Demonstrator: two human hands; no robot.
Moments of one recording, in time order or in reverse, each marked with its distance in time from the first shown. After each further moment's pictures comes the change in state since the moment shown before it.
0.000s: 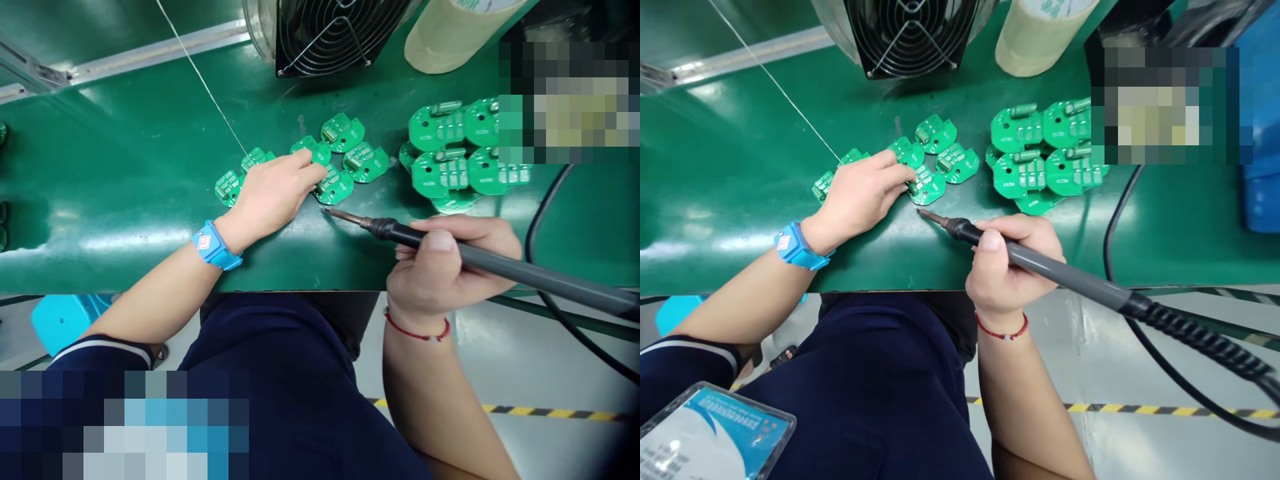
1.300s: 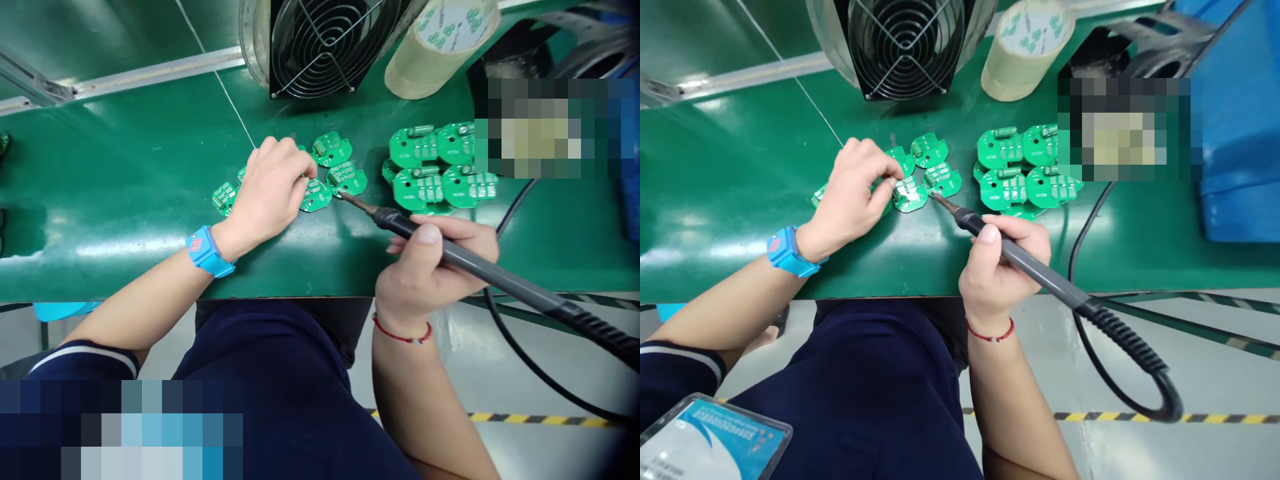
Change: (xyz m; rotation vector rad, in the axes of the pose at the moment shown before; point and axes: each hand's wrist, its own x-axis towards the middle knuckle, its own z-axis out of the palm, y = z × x) left_hand 0.008 0.002 -0.009 -0.231 0.232 -0.090; right_hand 0.000 0.003 0.003 -0.137 0.106 0.097
